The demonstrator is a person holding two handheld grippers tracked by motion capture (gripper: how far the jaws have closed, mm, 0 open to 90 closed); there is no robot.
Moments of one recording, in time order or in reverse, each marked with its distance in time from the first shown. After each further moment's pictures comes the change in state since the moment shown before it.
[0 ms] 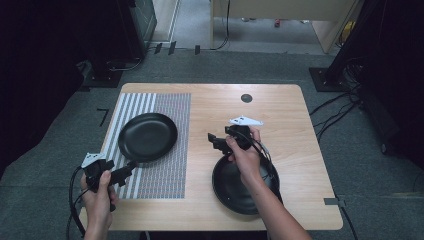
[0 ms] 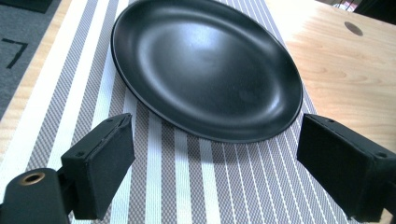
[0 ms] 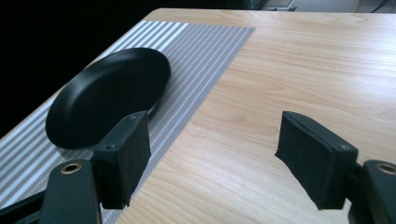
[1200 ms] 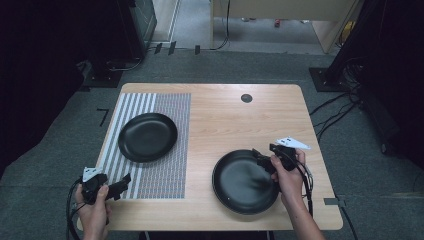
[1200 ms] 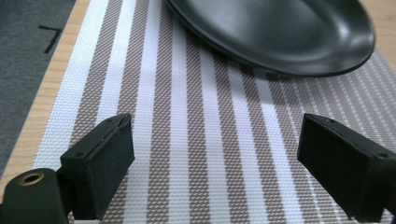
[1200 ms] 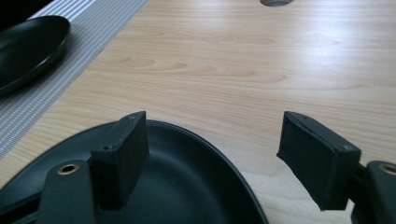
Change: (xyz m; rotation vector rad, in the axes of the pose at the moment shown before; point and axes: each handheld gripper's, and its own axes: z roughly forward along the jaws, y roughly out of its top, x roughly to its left) left arm 0.027 -0.039 0.001 0.063 0.114 0.056; right arm -0.087 -0.068 -0.079 -0.002 -0.196 0.062
